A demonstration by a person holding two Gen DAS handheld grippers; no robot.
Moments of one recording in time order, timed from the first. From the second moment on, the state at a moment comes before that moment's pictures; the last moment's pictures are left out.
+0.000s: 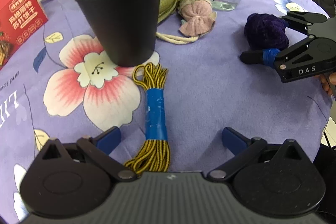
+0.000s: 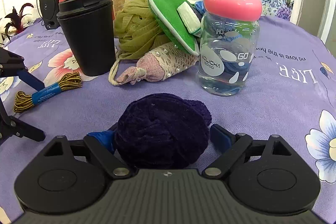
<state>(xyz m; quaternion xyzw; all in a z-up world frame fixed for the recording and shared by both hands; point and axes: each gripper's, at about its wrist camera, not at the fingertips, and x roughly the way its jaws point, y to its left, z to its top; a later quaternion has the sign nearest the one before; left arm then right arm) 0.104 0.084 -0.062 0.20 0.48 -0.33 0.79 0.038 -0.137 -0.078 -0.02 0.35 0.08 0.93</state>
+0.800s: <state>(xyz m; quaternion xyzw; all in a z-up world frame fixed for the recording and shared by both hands) 0.064 0.099 0.038 0.04 0.48 -0.29 0.82 -0.025 -0.169 -0.012 0.04 0.24 0.13 0.96</state>
